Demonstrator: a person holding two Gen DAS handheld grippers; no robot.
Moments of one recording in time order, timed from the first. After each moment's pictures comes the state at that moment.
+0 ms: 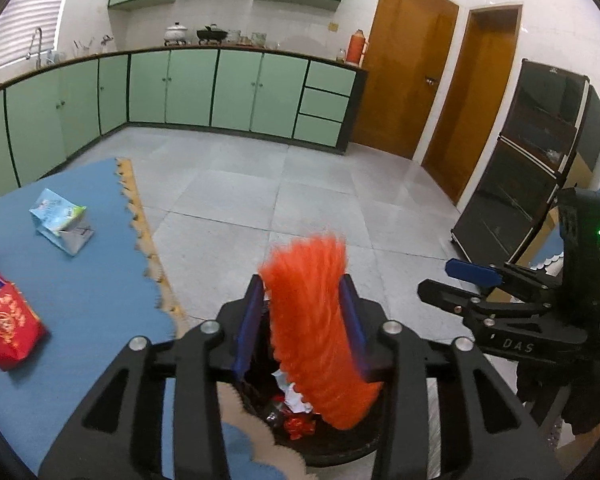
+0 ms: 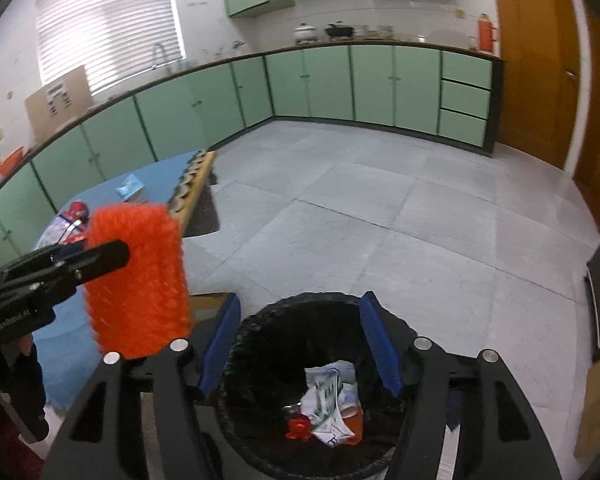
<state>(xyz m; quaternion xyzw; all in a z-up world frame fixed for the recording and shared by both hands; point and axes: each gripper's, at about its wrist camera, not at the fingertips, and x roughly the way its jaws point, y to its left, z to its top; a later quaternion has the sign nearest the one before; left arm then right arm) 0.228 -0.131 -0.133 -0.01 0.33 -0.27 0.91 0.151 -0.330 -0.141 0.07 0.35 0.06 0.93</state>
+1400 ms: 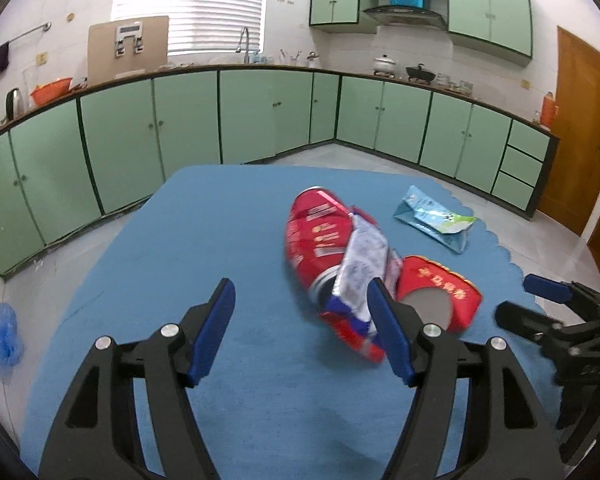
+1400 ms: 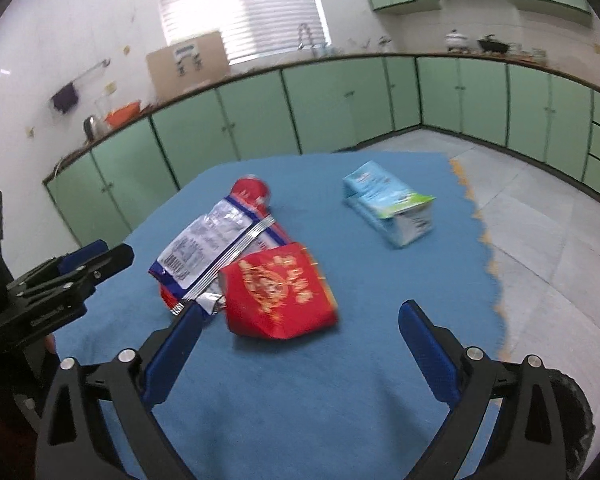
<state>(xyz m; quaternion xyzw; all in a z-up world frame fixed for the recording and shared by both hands) 0.195 0.187 -0.120 -0.06 0.29 0.09 0.95 0.221 -0.015 -0.145 0.01 0.33 0.30 0.89</state>
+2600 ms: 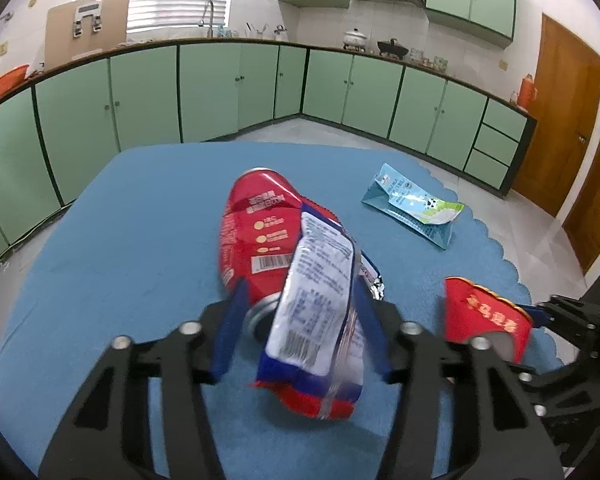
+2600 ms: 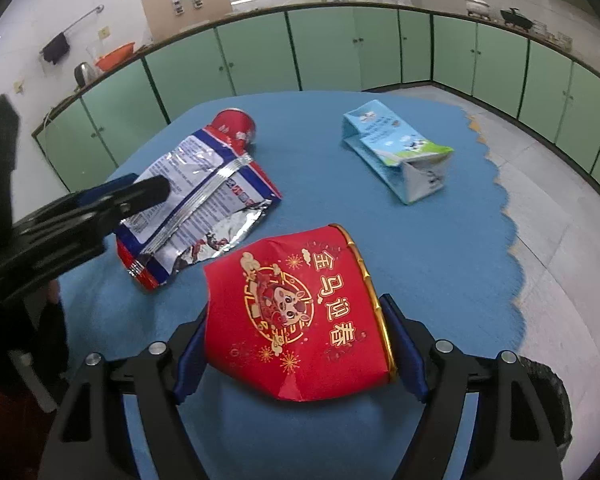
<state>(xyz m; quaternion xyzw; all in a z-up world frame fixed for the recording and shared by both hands) 0.260 0.165 -0.146 -0.06 0.33 0.02 0.94 0.245 -0.024 -0.166 -0.04 0.41 0.30 0.86</state>
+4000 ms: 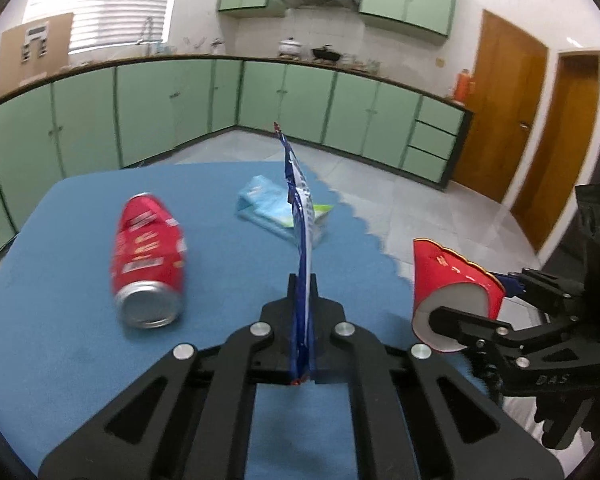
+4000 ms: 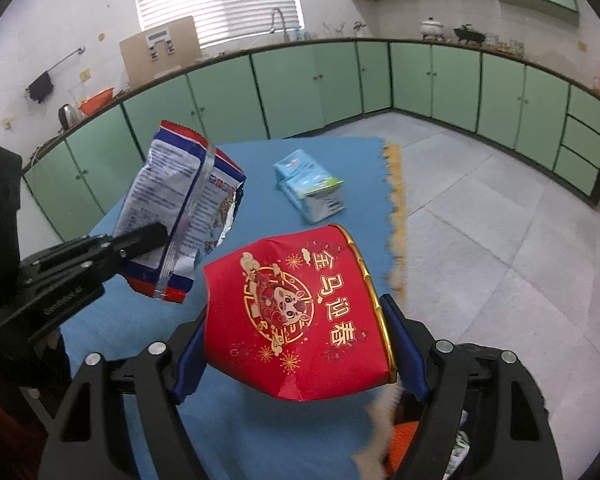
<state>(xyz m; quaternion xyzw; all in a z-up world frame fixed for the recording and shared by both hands) 0.229 0.057 -0.115 -0.05 0.30 -0.10 0.95 0.207 -0.124 -0.122 0.00 0.36 0.23 0.90</state>
